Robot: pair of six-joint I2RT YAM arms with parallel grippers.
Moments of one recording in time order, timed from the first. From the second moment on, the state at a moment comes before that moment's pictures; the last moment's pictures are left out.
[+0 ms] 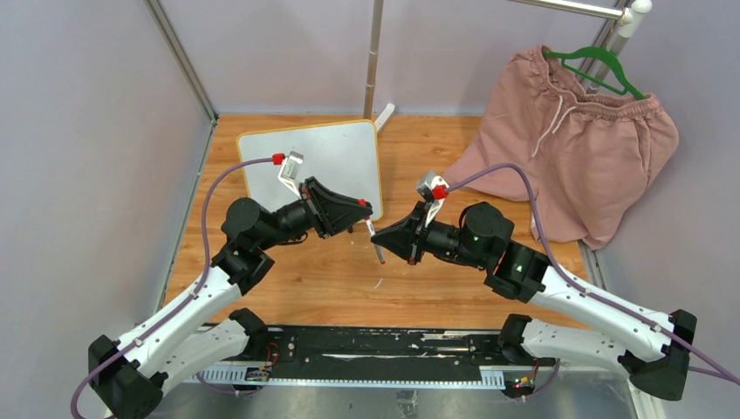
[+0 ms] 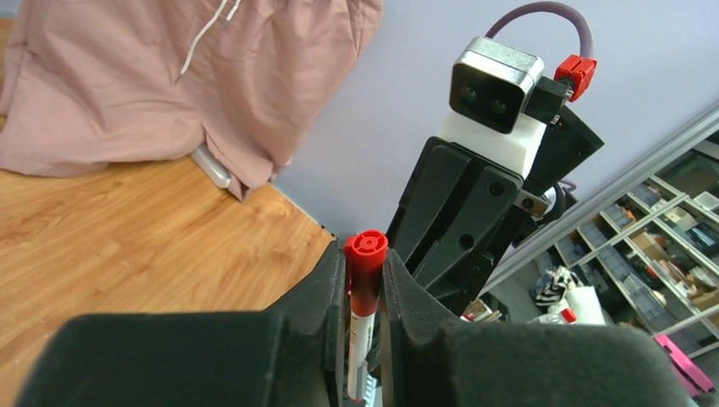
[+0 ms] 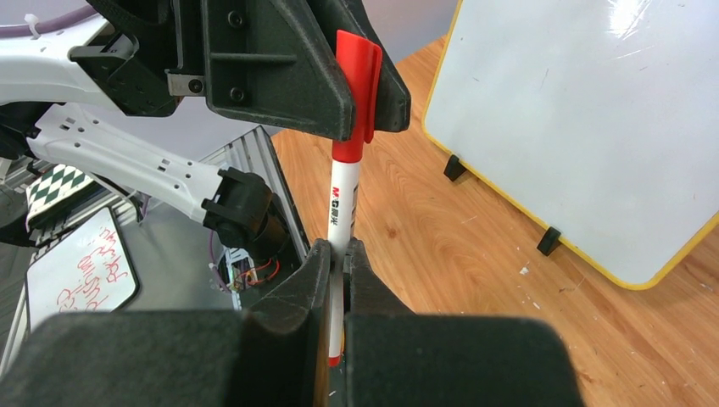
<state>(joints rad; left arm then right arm) -0.64 0.84 0.68 0.45 0.52 -0.85 1.03 0.88 0.86 0.00 -0.18 0.32</state>
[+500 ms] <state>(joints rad) -0.64 0.81 0.68 0.45 0.50 -0.86 1.05 0.88 0.91 -0.06 -0.15 0.32</state>
